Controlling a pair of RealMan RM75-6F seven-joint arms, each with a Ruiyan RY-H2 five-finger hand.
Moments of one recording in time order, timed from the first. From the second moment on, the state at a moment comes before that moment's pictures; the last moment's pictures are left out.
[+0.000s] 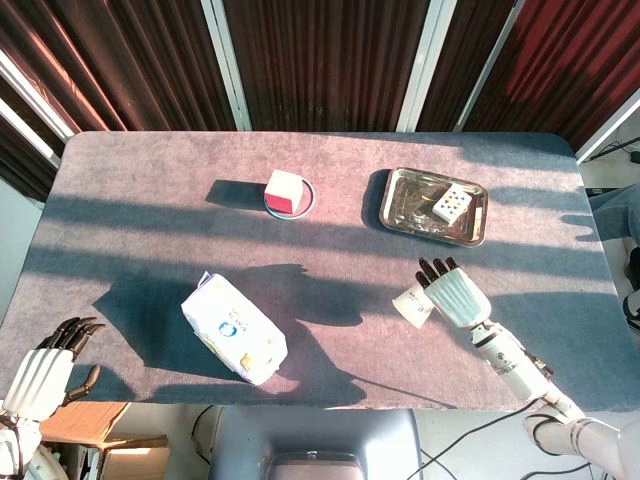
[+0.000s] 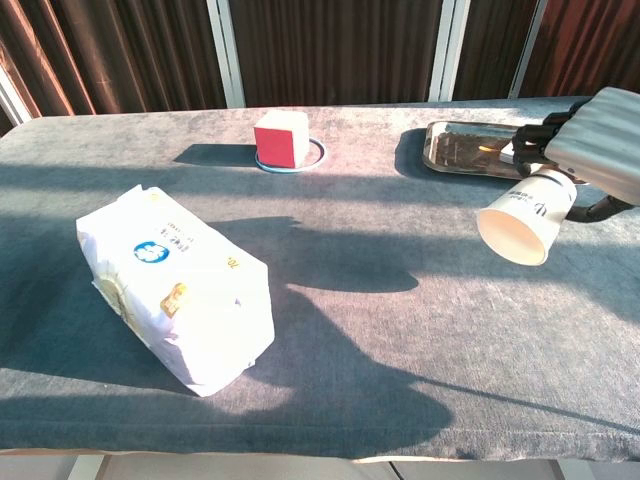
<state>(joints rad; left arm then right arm) -0.12 -1.08 0.03 -1.69 1.53 1.40 0.08 0.55 -1.55 0.01 -0.97 -1.71 1.35 -0.52</state>
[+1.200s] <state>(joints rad) -0.12 -1.08 0.03 -1.68 1.54 1.40 0.07 0.55 -1.50 -0.01 -1.05 -1.80 1.15 -1.30</state>
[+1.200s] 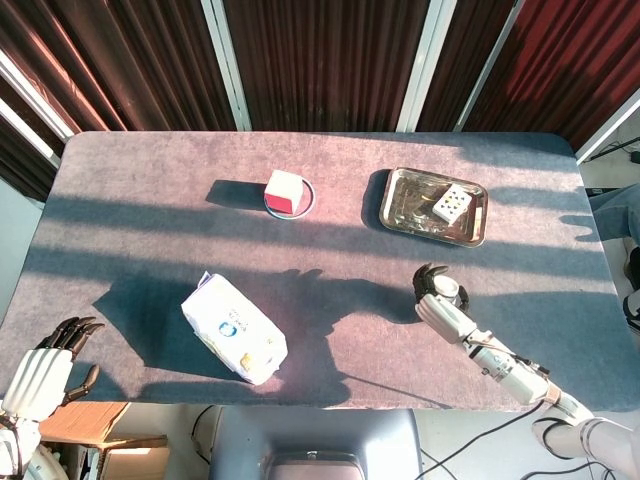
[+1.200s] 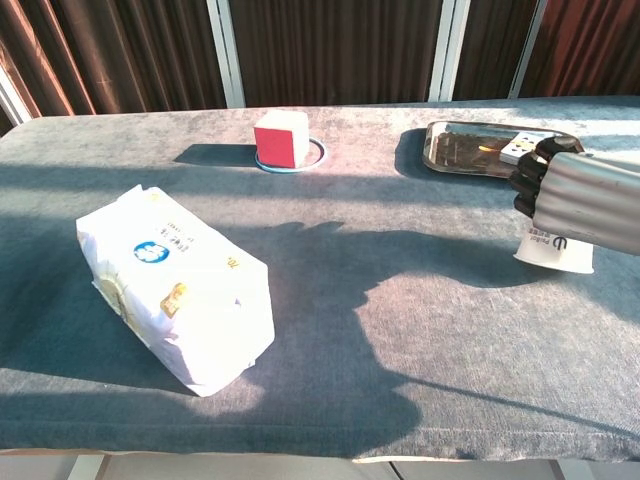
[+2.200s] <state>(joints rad) -0.11 -1.08 0.02 -1.69 1.53 1.41 0.08 0.35 -1.22 0.04 -1.70 -1.49 1.24 -0.95</state>
